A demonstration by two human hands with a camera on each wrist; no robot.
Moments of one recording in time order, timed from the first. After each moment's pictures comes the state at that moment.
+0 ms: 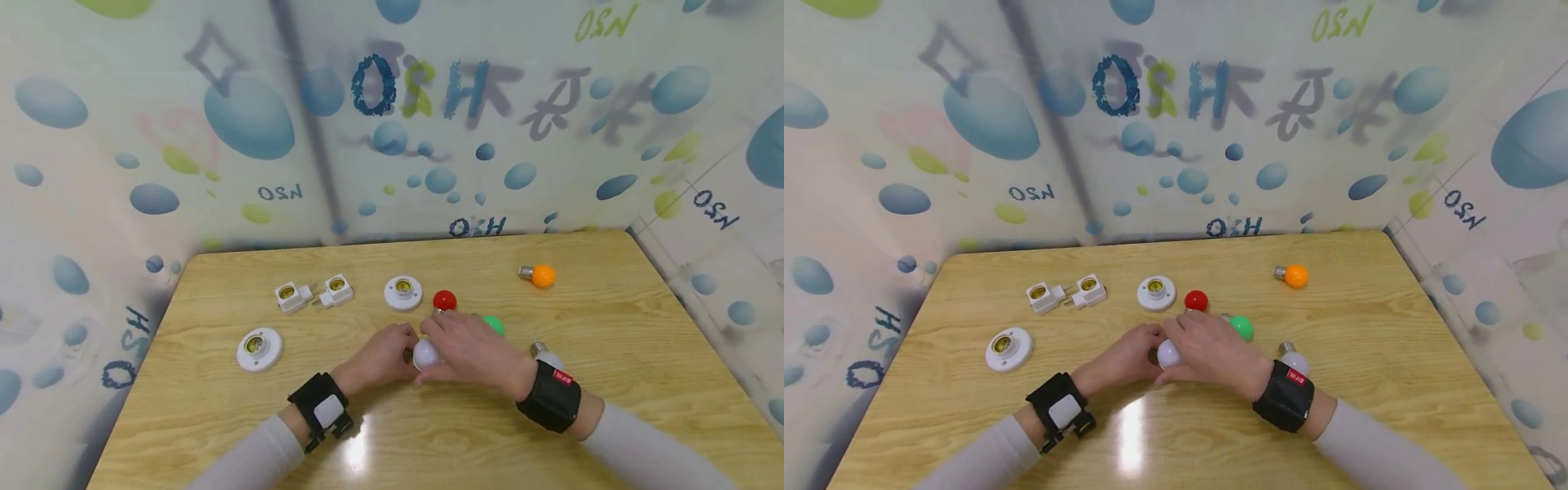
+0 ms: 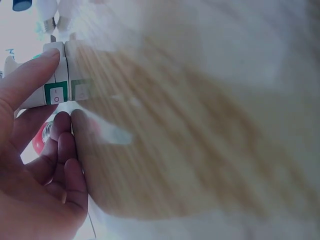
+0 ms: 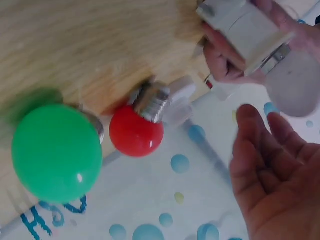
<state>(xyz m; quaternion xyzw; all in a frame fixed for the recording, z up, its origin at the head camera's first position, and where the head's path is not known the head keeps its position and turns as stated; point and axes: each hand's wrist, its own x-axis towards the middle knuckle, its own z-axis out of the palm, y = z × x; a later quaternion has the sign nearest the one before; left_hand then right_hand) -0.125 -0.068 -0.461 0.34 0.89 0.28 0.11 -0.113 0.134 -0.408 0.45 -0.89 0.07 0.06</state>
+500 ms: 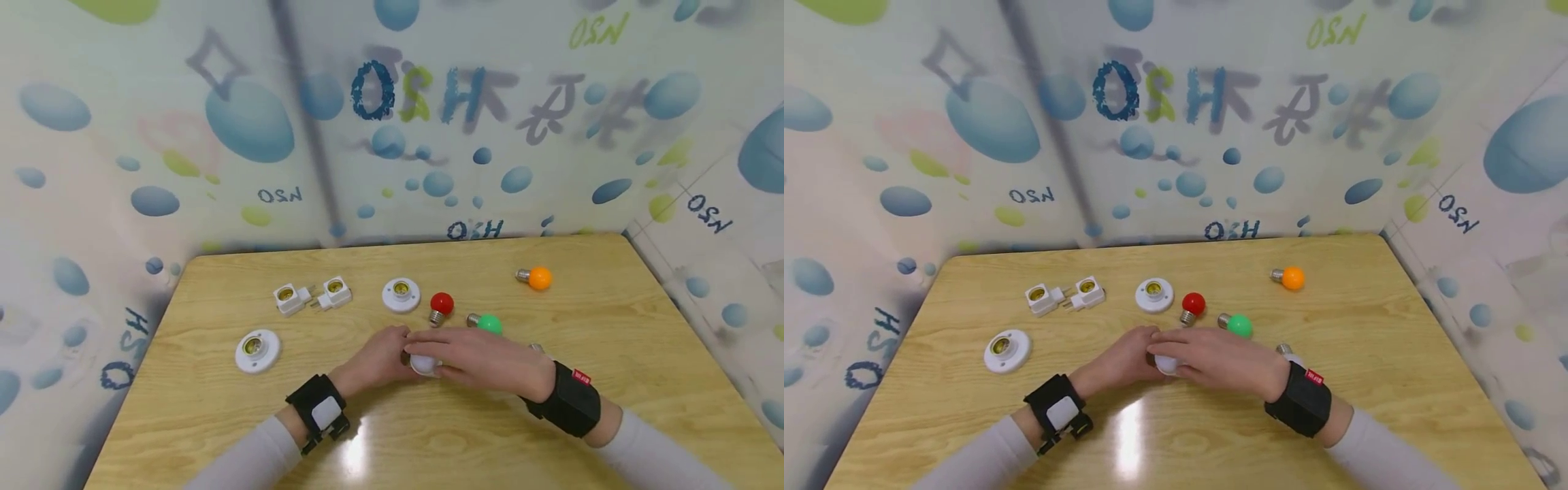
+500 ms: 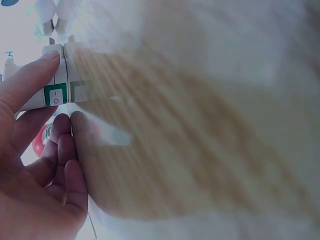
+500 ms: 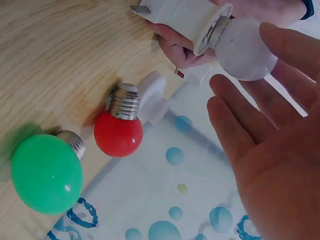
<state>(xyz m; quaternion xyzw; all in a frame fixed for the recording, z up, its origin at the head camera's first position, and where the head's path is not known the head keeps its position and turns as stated) -0.121 -0.067 -0.461 0.33 0.90 0.27 0.10 -0.108 0.152 -0.392 0.52 -0.84 0.14 -0.06</state>
